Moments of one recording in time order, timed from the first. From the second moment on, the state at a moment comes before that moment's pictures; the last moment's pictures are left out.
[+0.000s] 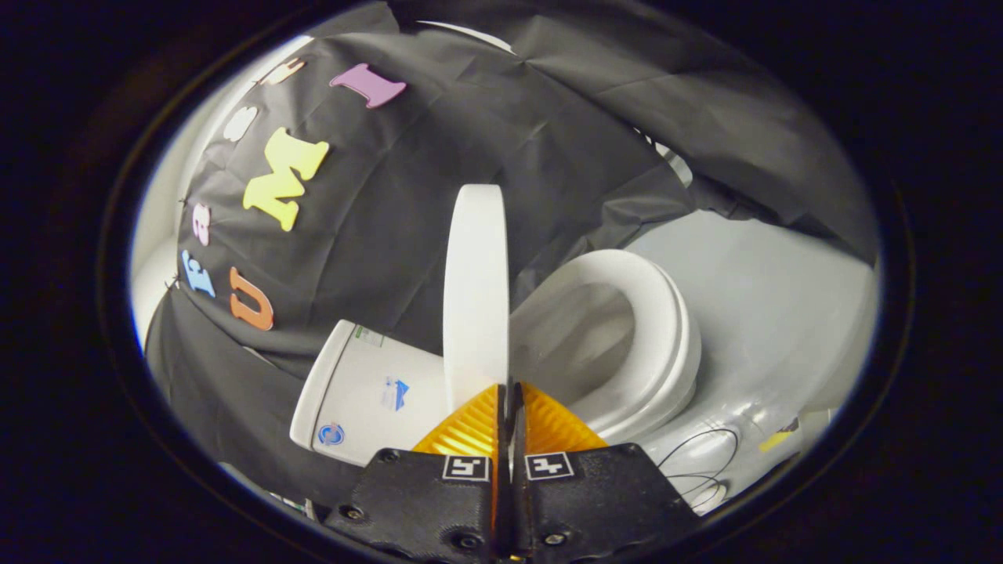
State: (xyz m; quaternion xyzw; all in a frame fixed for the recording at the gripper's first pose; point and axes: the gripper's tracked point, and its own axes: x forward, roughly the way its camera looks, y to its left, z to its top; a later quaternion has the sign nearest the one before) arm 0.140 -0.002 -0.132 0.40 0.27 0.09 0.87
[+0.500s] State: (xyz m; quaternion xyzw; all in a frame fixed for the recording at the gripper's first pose) arm 0.137 0.018 -0.106 0.37 0.26 0.09 0.89
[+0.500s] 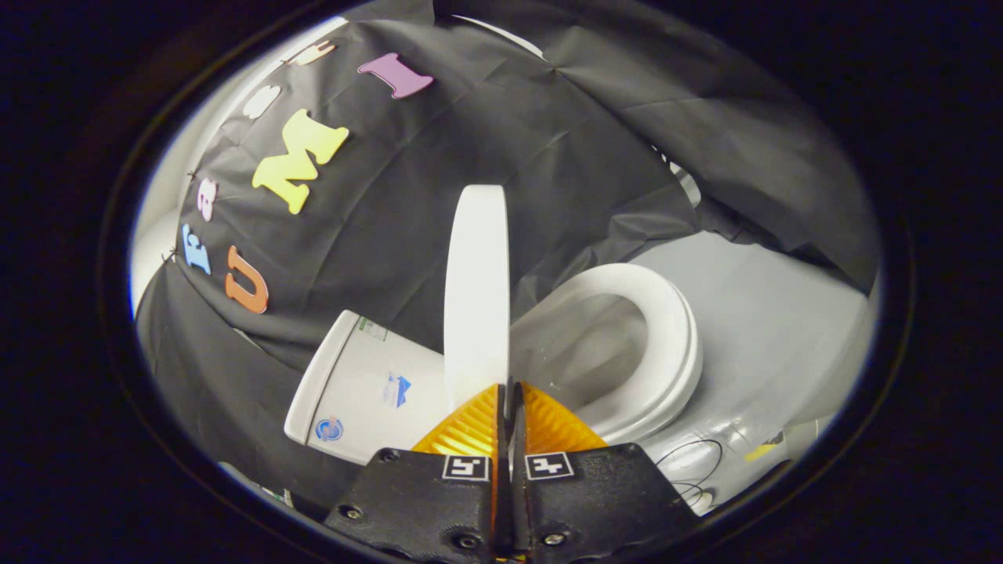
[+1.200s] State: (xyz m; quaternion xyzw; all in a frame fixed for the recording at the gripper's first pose) arm 0.132 0.046 -0.082 0.33 0.25 0.08 0.91
